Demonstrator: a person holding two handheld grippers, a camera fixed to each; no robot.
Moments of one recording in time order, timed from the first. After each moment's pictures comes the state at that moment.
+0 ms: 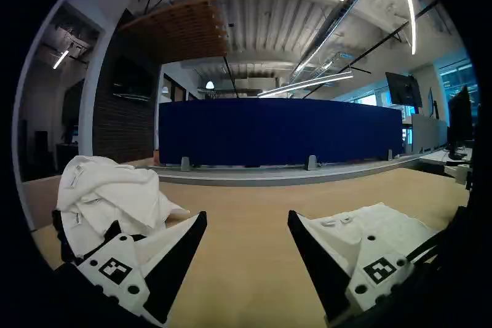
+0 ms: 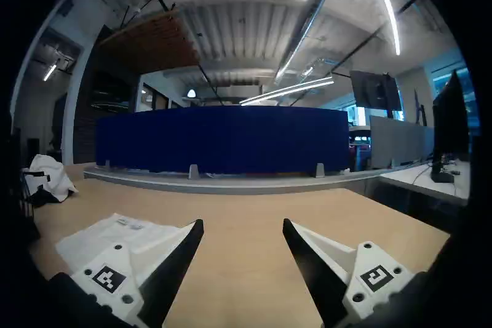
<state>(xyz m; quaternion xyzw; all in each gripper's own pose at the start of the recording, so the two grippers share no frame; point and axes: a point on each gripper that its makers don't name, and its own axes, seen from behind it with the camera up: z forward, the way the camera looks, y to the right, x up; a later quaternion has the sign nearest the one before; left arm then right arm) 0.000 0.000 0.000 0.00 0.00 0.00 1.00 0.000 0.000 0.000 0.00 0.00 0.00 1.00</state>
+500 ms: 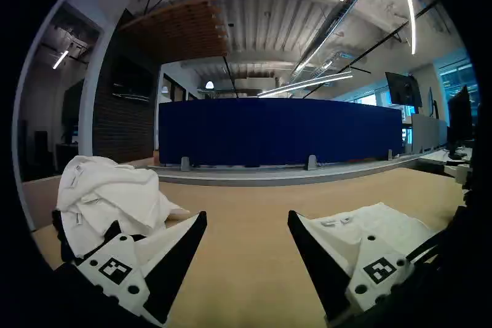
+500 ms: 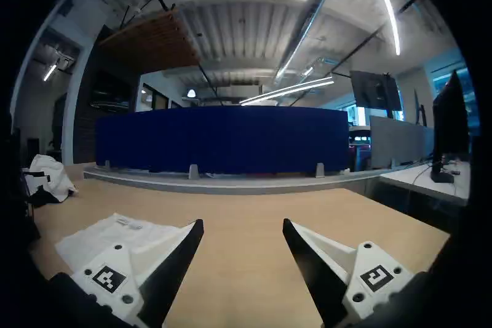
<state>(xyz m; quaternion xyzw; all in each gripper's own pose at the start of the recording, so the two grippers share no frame) 0.000 0.000 -0.002 0.00 0.00 0.00 1.00 0.001 0.000 0.000 0.00 0.00 0.00 1.00</state>
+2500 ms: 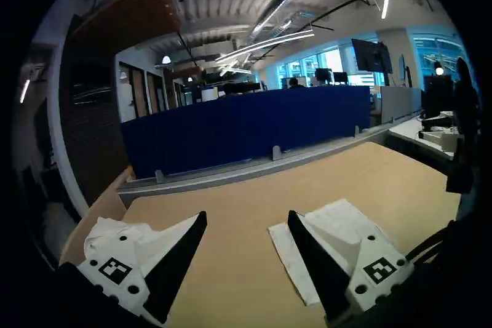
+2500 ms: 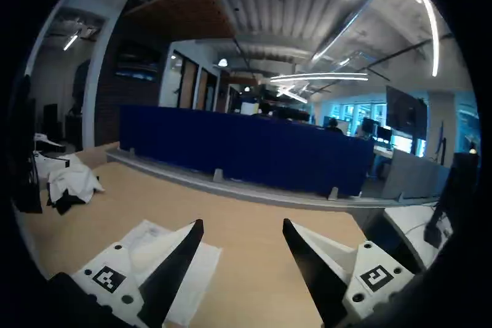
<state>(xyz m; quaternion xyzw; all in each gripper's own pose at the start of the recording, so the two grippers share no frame) 0.149 0.050 -0.021 -0.11 -0.13 0.09 0.98 0.167 -0.044 -0.023 0.09 -0.11 -0.08 0.99</state>
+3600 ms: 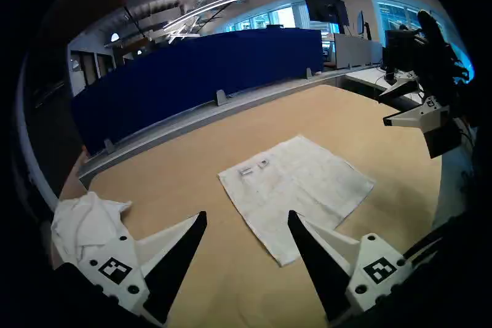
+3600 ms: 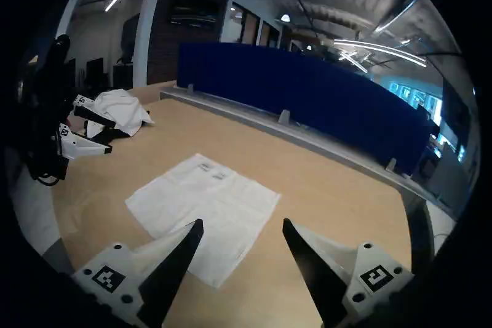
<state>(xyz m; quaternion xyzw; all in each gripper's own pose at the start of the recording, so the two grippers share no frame) 0.025 0.104 -0.053 -0.23 -0.24 0.14 0.93 0.043 -0.101 -0.055 0.22 -0.24 -0.14 0.93</state>
